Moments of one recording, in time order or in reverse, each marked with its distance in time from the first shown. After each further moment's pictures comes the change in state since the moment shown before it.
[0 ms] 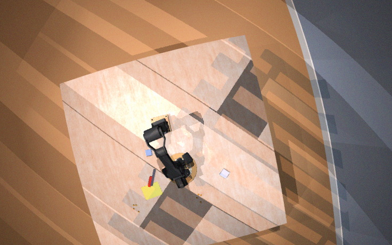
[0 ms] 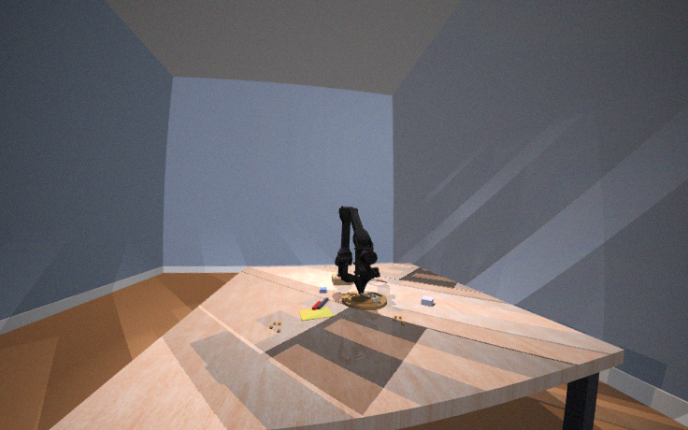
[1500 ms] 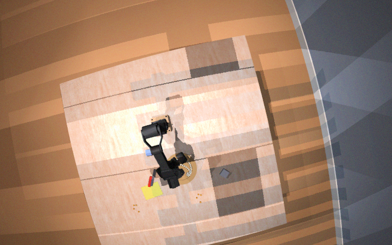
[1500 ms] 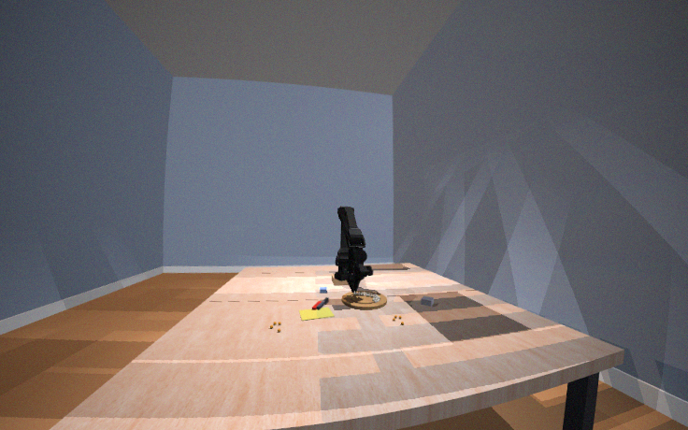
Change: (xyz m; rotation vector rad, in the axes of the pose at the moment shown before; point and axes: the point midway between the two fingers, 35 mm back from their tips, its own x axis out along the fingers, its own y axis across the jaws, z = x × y) arm -0.007 -0.026 -0.020 0.001 -0.001 -0.003
